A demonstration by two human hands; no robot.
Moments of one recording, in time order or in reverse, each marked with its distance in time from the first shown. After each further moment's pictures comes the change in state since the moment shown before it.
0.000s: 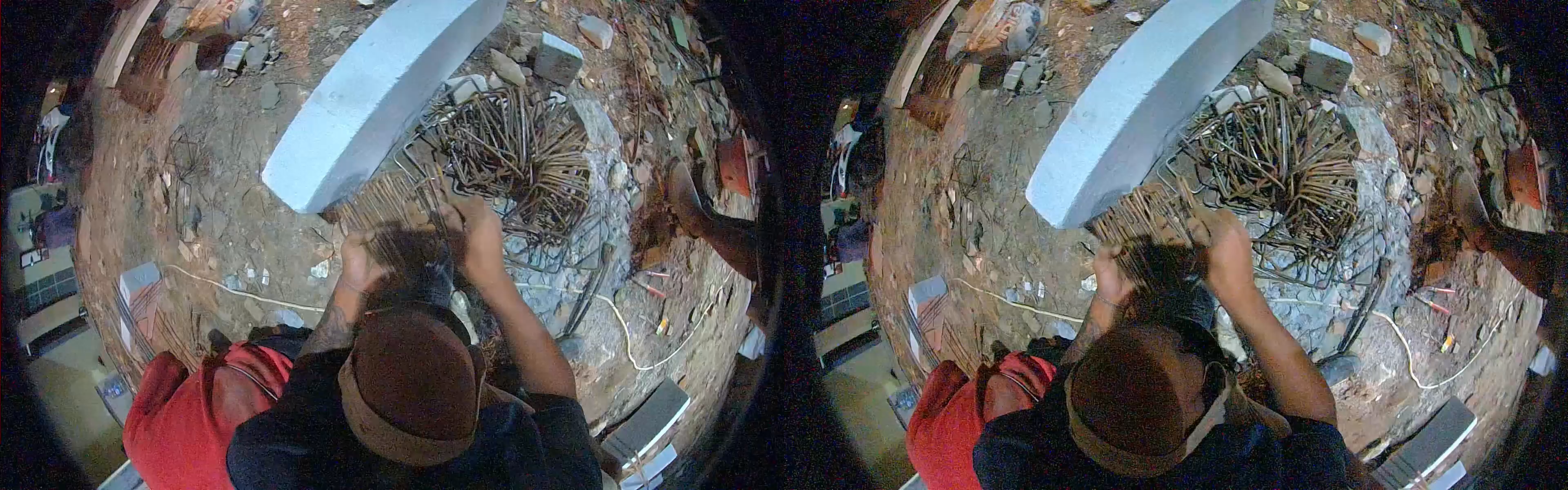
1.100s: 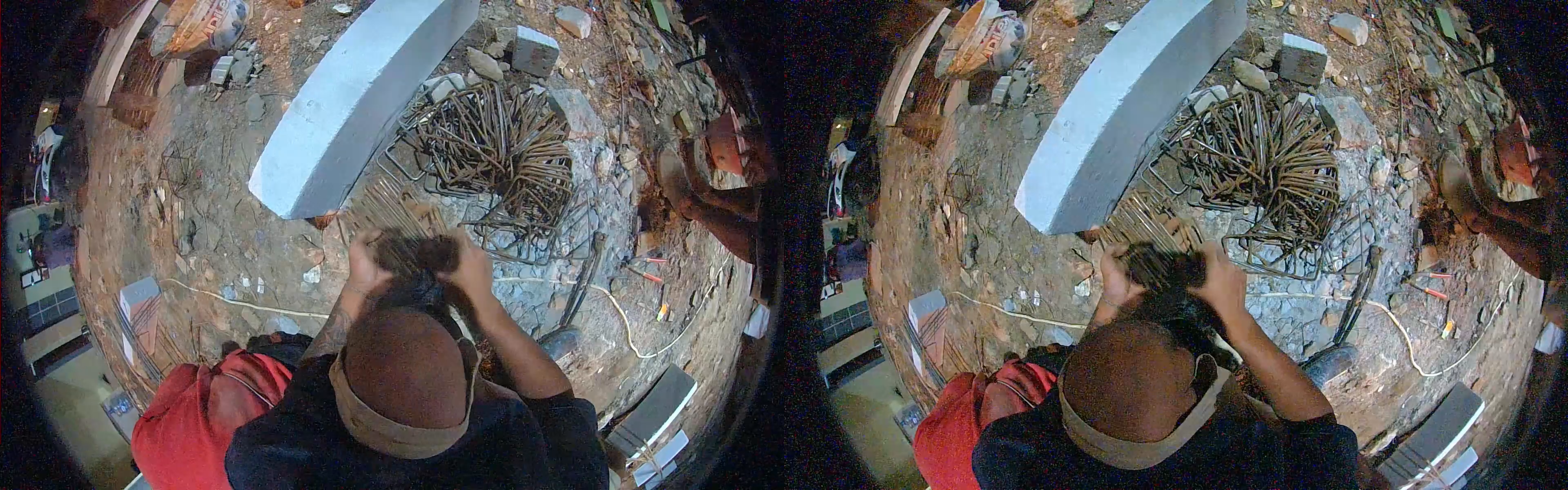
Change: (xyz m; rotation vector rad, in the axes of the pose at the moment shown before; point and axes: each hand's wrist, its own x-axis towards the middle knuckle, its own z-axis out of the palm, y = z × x) left_hand 0.007 -0.027 -0.001 0.339 0.243 -0.051; right_hand -0.067 0.031 -0.005 -0.202 -0.272 0.267
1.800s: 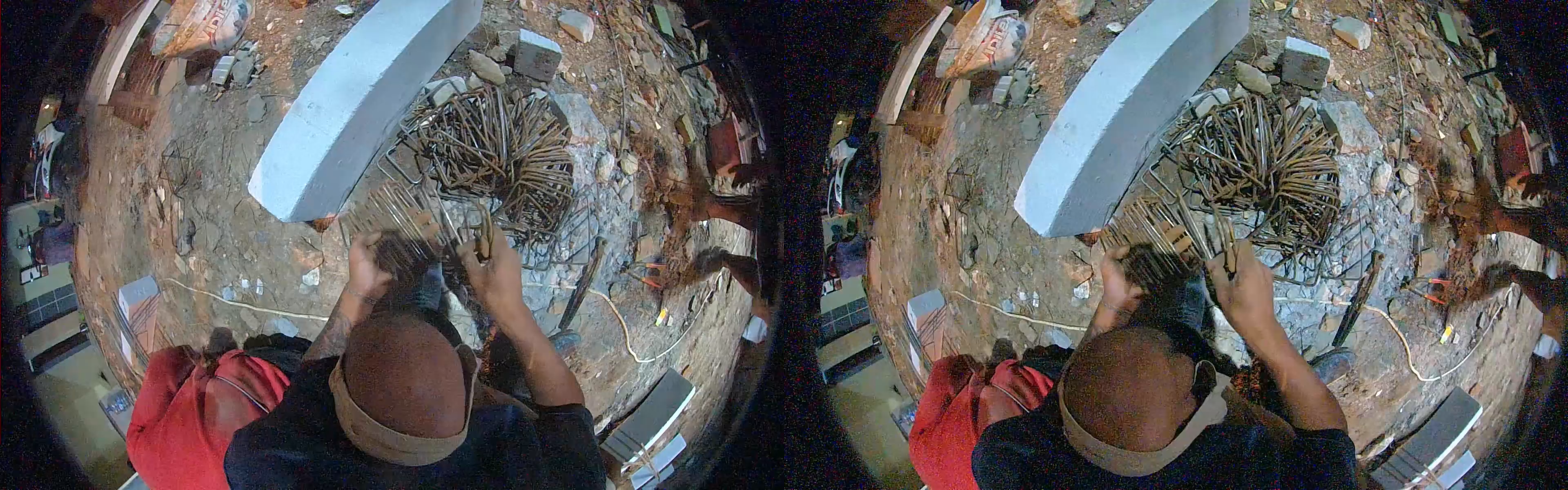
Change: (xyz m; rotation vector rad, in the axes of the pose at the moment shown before) left_hand -0.007 0.004 0.030 0.250 0.025 0.188; right_hand -0.001 -0.029 -0.061 0.212 0.137 0.030
